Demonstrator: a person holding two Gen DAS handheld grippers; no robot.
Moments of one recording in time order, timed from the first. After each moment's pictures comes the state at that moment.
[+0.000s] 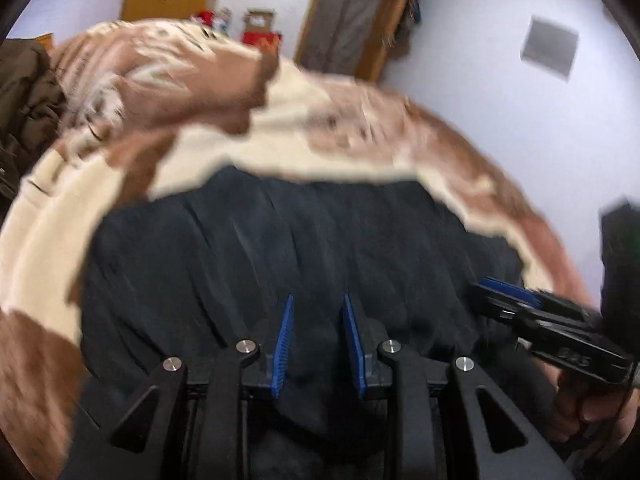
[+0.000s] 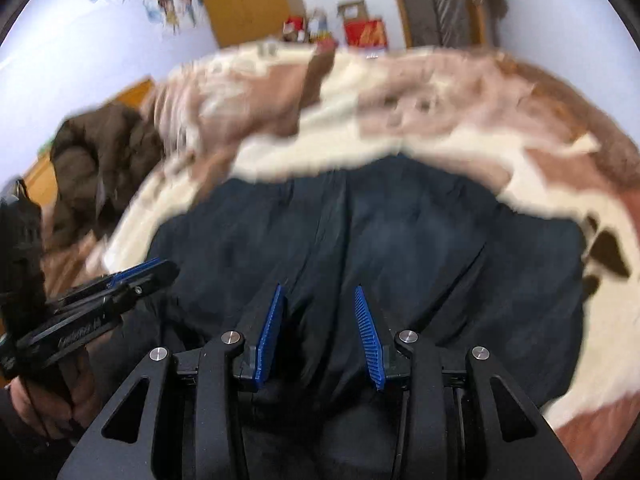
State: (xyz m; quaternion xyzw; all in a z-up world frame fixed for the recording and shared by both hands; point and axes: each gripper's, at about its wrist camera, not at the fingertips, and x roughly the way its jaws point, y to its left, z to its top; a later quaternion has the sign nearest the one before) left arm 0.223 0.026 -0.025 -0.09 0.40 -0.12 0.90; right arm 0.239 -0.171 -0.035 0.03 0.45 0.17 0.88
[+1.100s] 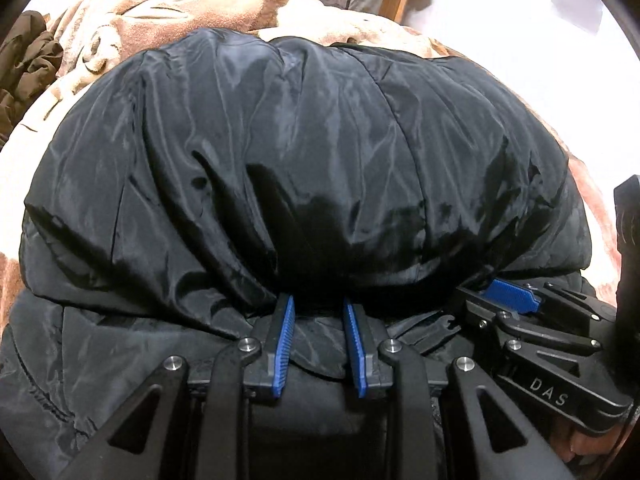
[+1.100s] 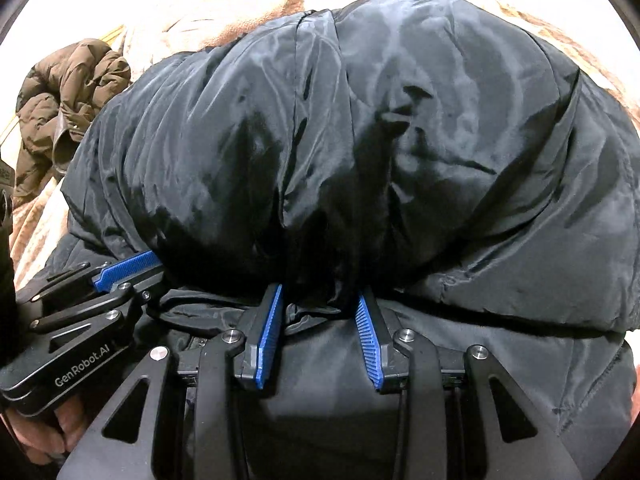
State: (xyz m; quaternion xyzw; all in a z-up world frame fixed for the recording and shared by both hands) left arm 0.229 0.002 -0.099 -0.07 0.46 -0.08 0.88; right arm 0.247 -0.148 -0.109 0.00 0.49 0.14 0.86
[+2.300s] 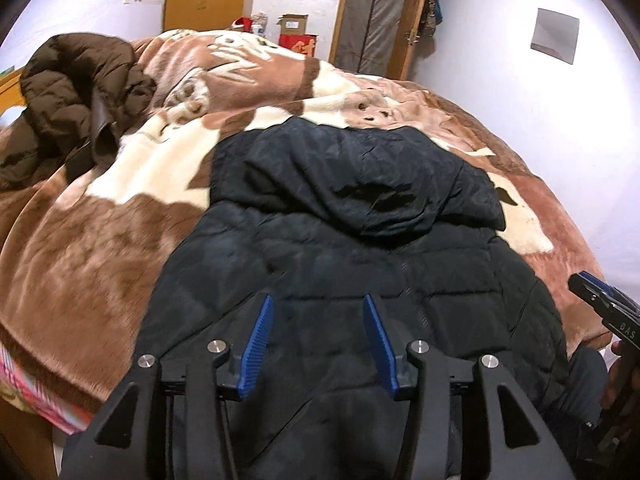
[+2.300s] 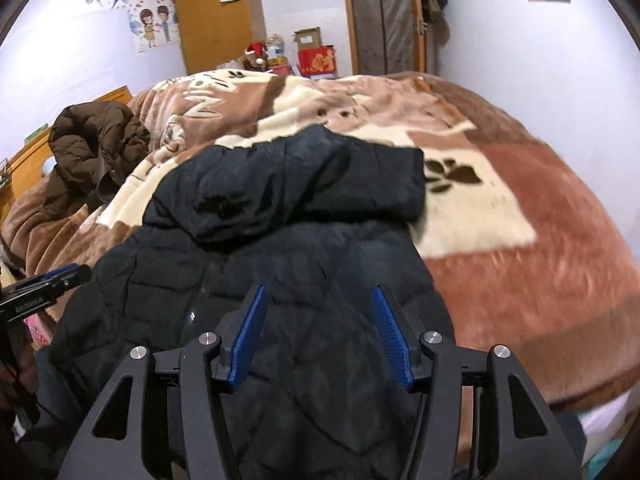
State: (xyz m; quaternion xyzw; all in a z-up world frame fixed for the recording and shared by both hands) left arm 0.000 0.053 0.011 -0.08 0.39 -0.03 0.91; right arm 0.015 -0.250 0.021 0.02 0.37 0.07 0.93
